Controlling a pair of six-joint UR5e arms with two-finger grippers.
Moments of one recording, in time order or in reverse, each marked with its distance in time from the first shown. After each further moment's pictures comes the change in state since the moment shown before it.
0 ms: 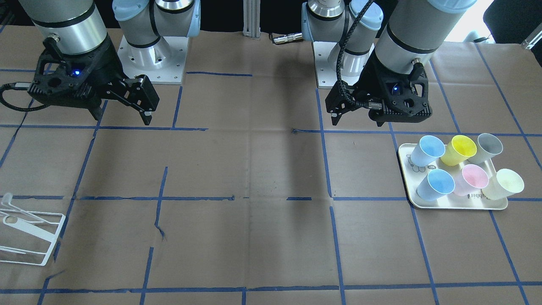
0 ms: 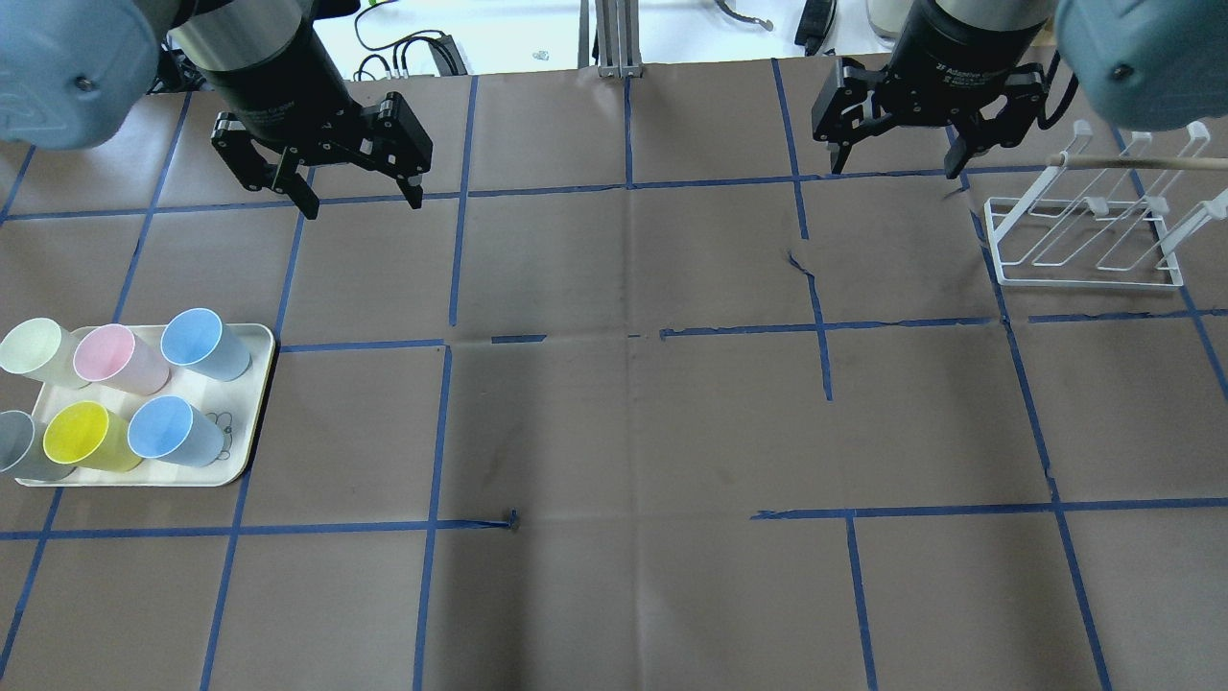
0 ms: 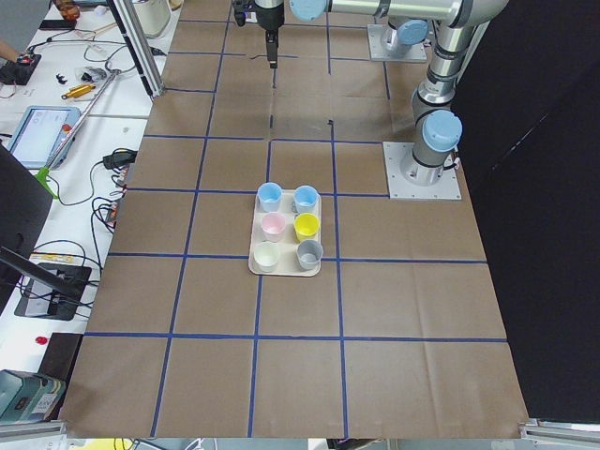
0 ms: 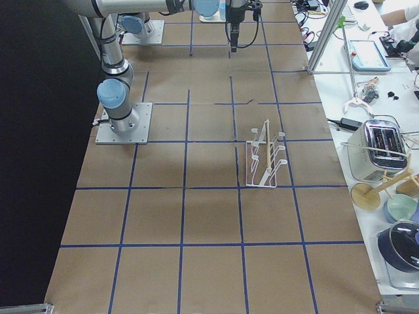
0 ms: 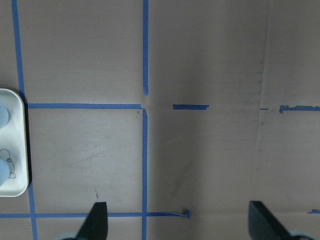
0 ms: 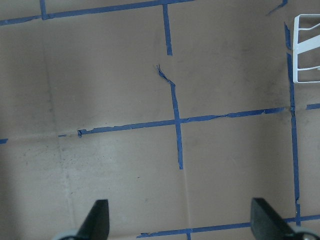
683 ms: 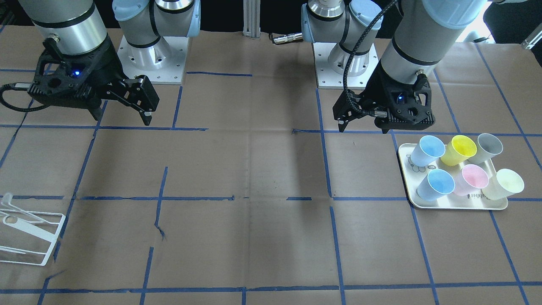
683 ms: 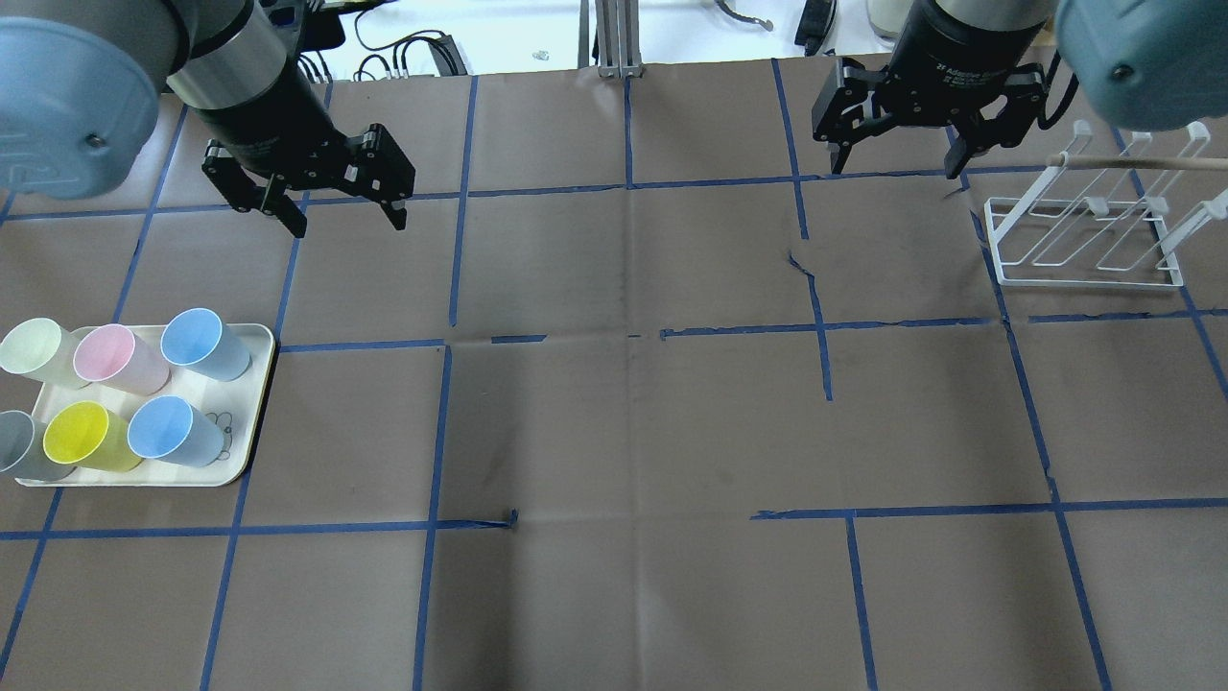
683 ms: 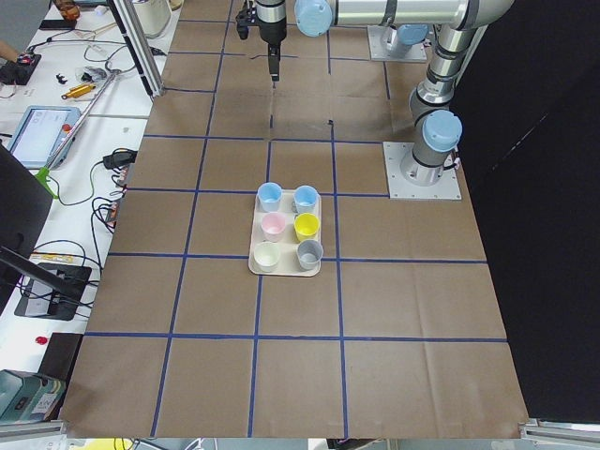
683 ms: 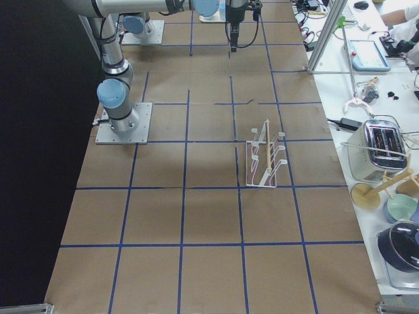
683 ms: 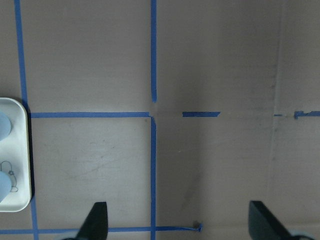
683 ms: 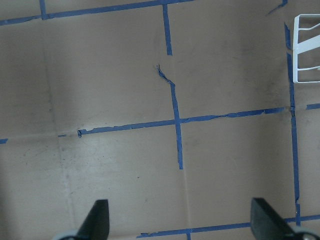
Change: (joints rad) left arm 0.021 0.014 -0.090 0.113 -0.001 0.033; right arm 0.000 0.000 0.000 0.000 0.000 0.000
